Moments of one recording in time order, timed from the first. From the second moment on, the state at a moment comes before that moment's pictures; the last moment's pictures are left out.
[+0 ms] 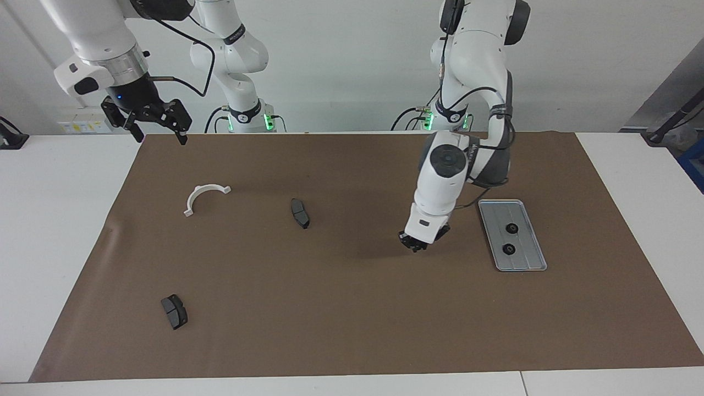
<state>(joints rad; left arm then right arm) -0.15 0.34 0.00 -1.77 0.01 2.09 -0.13 -0.02 -0.07 0.00 -1.62 -0.01 1.55 0.07</state>
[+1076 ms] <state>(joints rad) 0.01 0.24 -0.02 -2.01 0.01 2.17 0.19 -0.02 -0.07 0.00 -1.63 -0.01 1.55 0.07</state>
